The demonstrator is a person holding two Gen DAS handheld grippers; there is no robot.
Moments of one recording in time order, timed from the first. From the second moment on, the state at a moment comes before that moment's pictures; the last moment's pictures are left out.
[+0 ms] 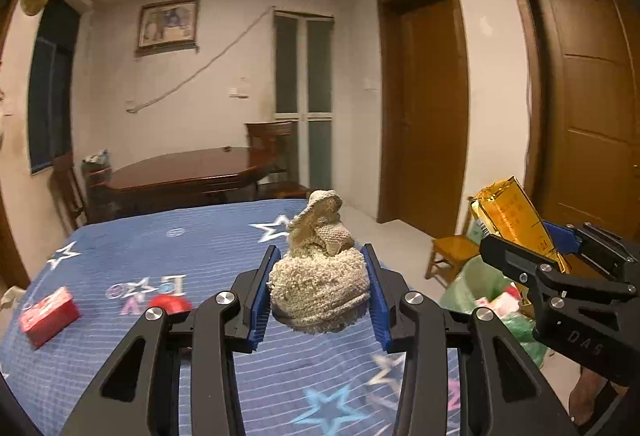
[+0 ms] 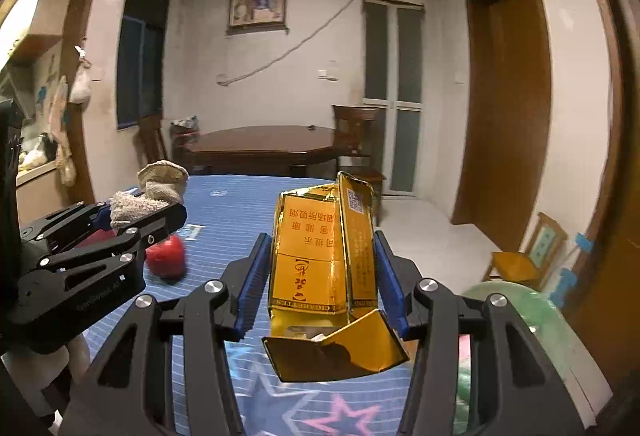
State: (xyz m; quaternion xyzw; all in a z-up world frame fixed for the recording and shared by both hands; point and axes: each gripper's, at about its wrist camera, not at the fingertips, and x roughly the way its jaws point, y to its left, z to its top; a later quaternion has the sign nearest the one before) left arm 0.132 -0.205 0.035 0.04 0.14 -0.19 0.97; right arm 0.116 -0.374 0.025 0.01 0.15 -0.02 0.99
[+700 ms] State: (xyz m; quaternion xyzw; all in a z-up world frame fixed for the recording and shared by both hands) left arm 0.186 -0.433 0.007 0.08 0.21 -0.34 0.91; right arm 0.110 -0.529 -0.003 0.04 0.23 -0.13 0.96
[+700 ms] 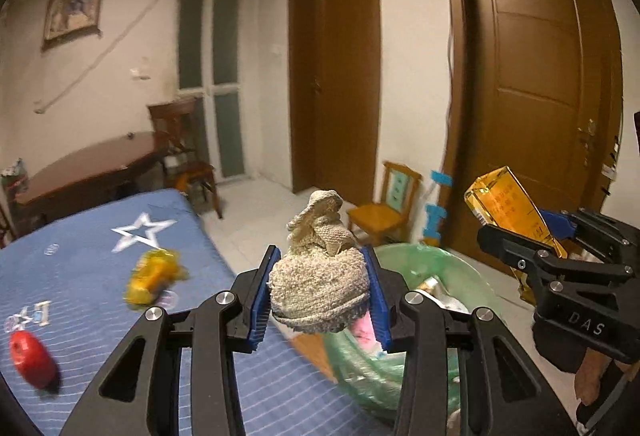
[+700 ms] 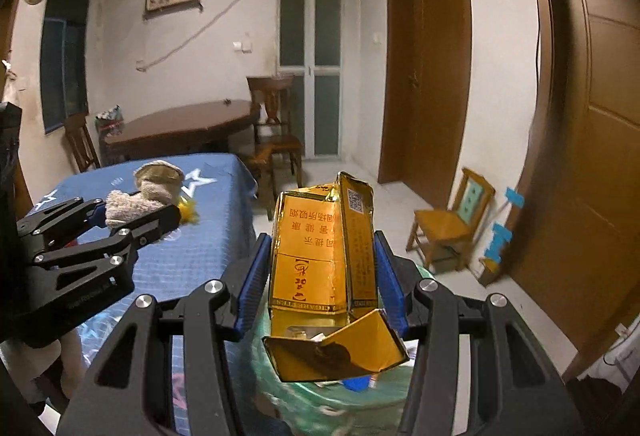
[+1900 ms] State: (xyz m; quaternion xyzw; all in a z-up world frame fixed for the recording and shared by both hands) left arm 0.281 -0.543 -0.112 0.14 0.36 -0.36 0.85; right arm 0.154 -0.624 -0.071 0.14 0.37 -0.12 0.91
